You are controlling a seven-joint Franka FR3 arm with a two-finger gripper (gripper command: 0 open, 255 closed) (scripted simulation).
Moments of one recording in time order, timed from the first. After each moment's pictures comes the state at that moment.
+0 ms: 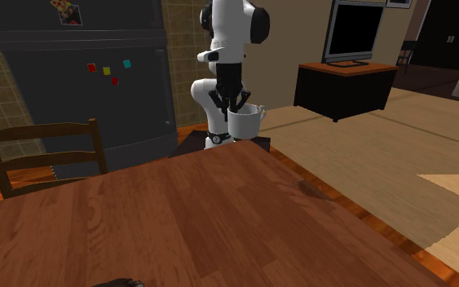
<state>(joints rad) 0.15 -0.71 0.18 -2.55 0.13 1.95 0.38</state>
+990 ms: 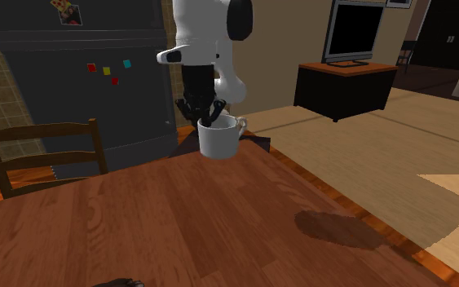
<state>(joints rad) 0.07 -0.25 0.11 -2.14 0.05 1.99 0.28</state>
